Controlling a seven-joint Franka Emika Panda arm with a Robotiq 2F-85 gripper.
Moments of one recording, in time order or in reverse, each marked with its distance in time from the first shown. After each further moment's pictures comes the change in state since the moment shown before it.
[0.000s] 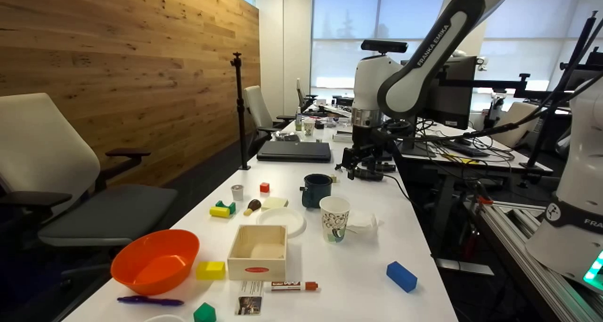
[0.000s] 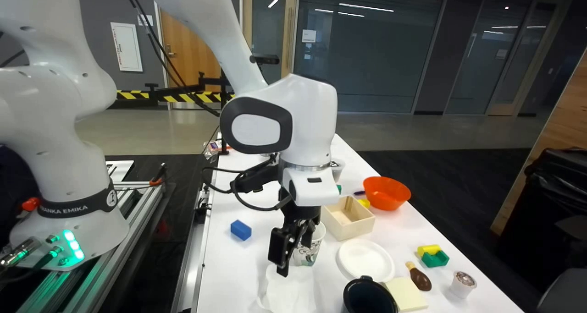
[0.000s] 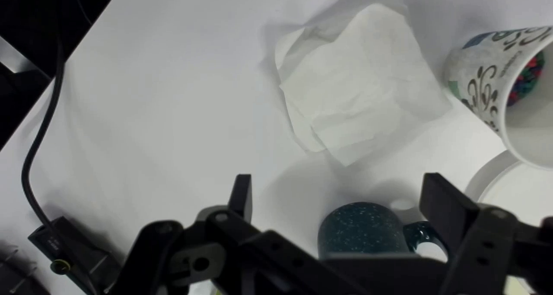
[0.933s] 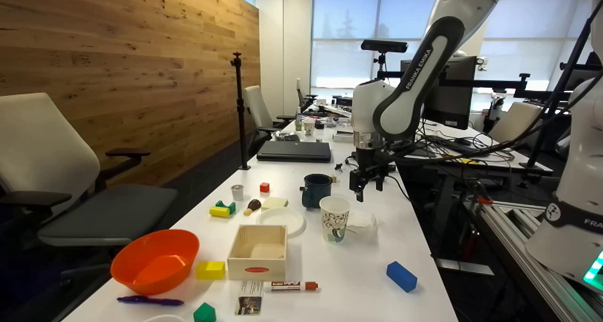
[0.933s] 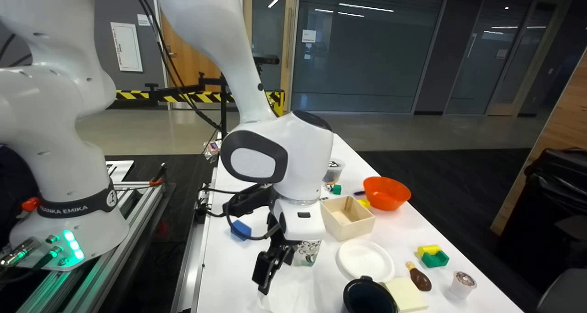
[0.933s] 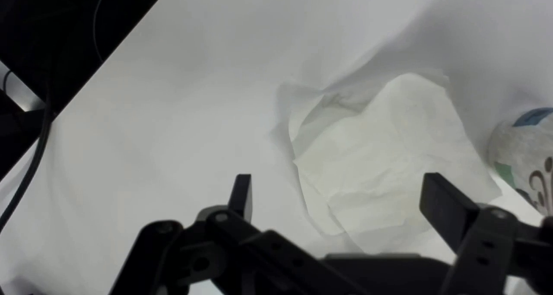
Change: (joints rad) arm 0.017 0.142 -0.006 0.005 0.086 0.009 -0.087
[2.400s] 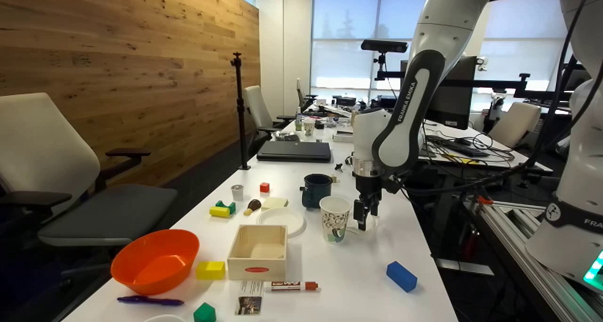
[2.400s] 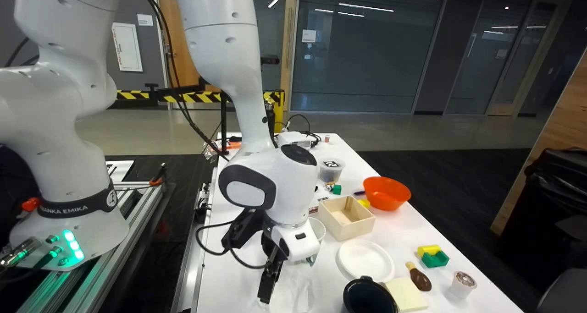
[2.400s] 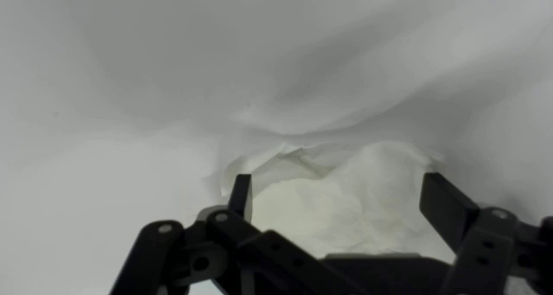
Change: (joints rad) arm -0.018 0.188 0.089 -0.002 0.117 0.201 -0.330
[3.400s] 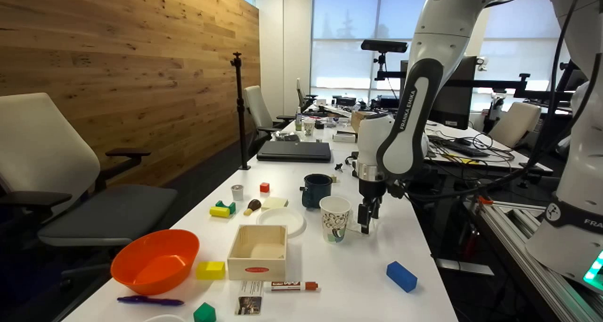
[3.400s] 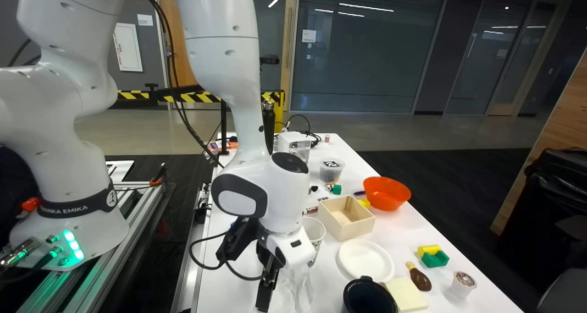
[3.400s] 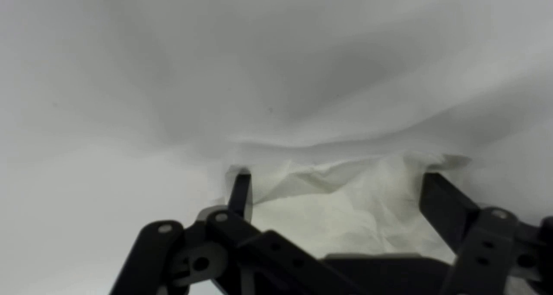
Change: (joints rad) arm -0.022 0.040 0.004 -0.020 0.000 0.091 -0.084
